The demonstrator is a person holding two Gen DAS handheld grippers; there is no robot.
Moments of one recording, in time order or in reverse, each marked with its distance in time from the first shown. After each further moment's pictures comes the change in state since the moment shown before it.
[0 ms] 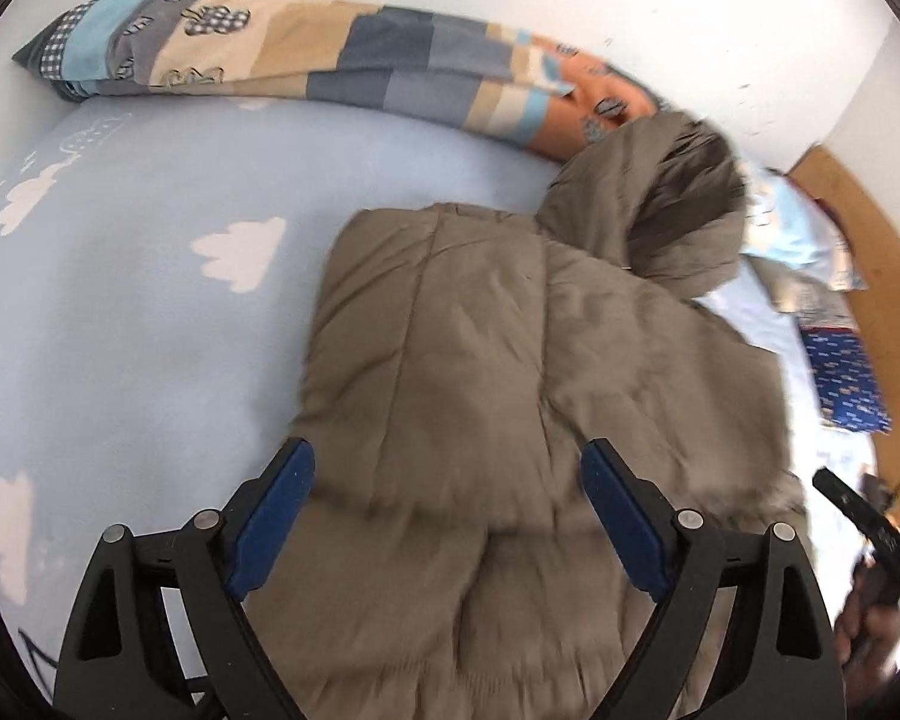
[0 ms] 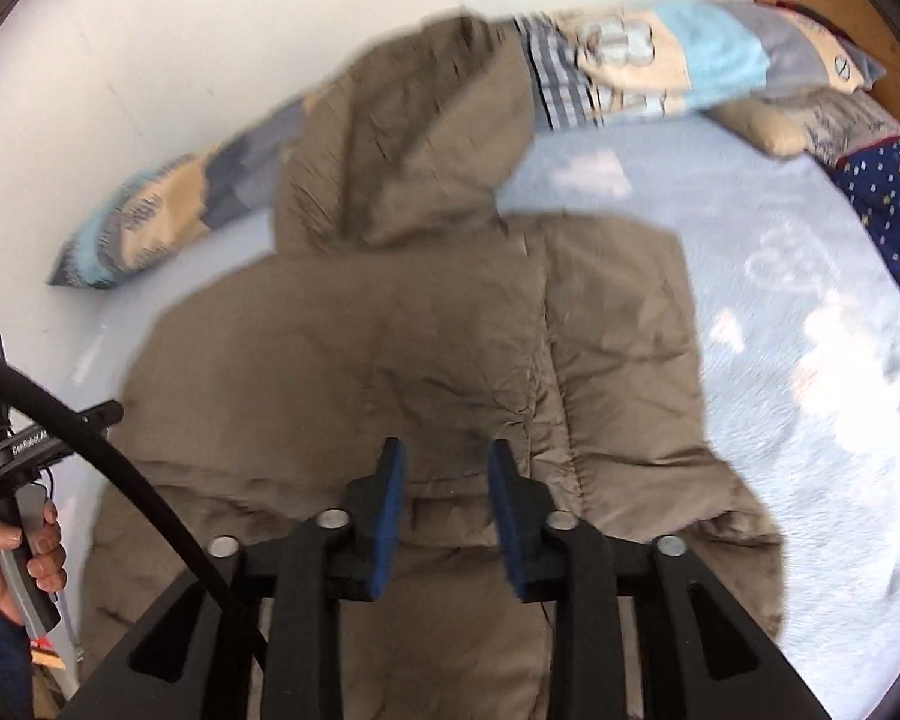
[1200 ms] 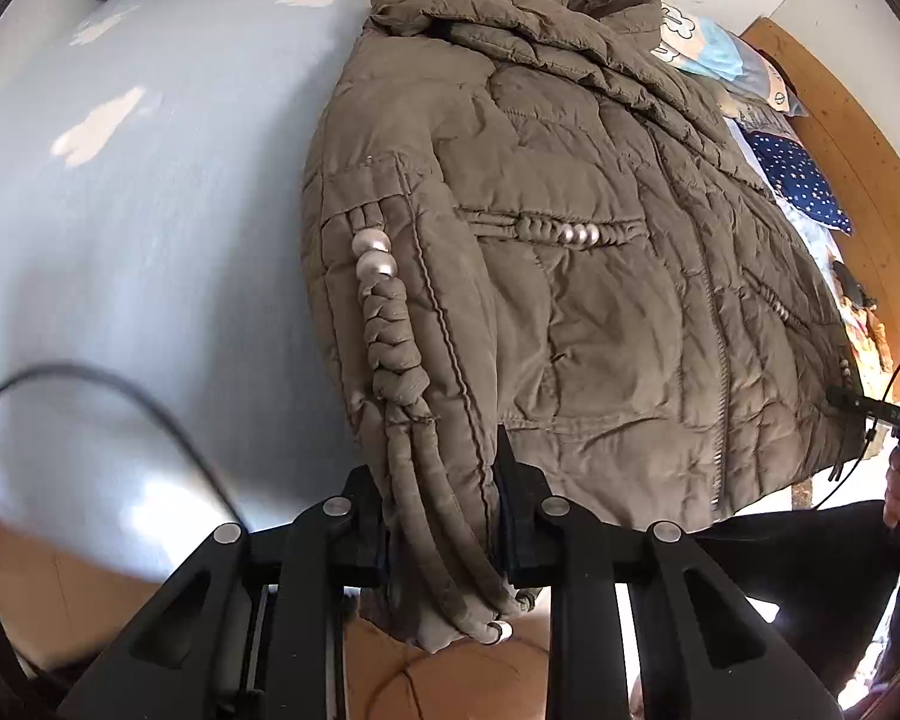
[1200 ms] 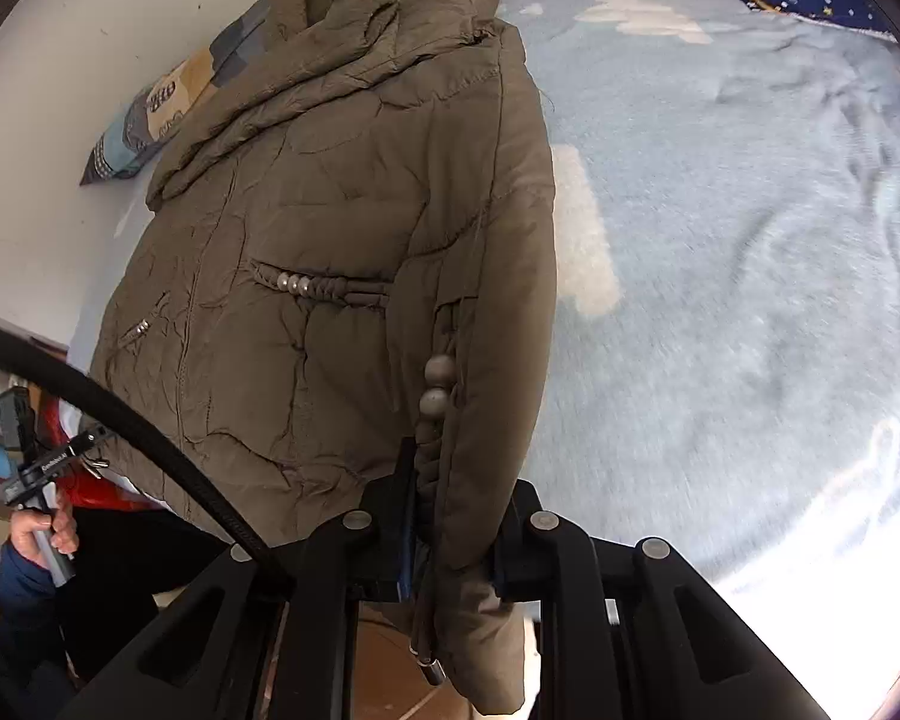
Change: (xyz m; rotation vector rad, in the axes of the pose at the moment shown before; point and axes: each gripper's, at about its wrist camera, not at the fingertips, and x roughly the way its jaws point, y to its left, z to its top) left arm -0.129 0.040 -0.293 0.081 0.245 -0.027; right arm -0.140 -0.083 -0.218 0.081 0.351 0.057
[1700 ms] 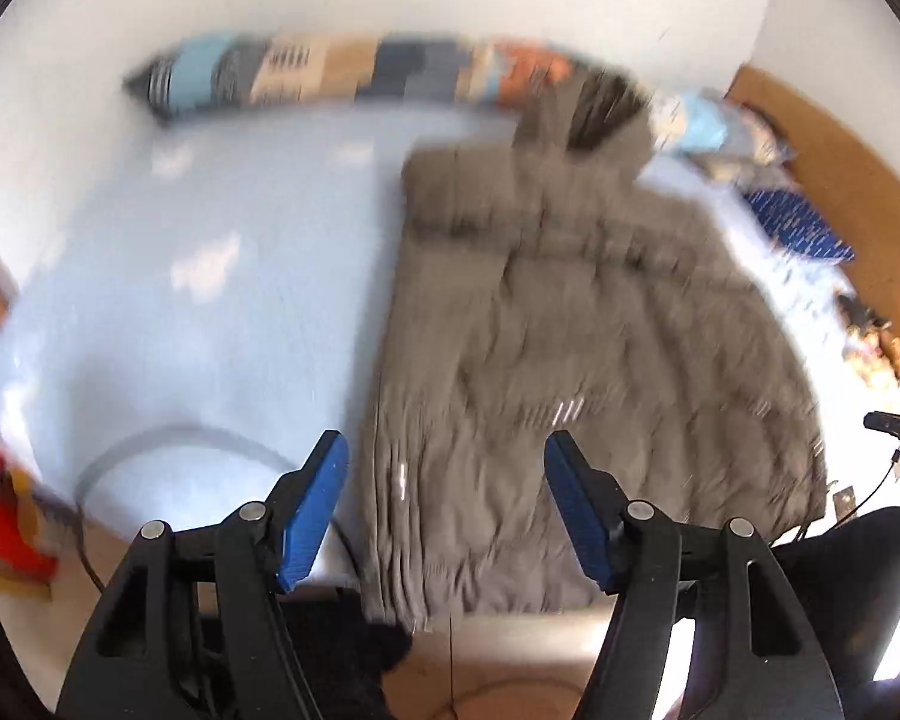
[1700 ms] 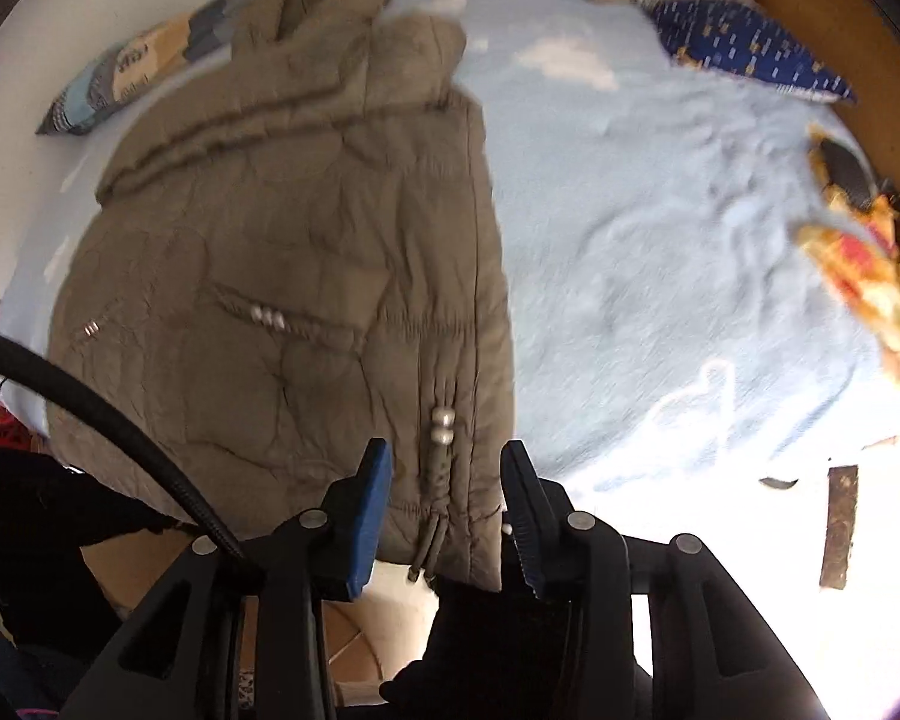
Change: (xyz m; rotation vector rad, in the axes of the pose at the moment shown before) left arm -0.134 -0.031 0.010 0.090 -0.306 0.154; right arm -0.061 0.027 -0.014 -0.078 -0.052 -0.265
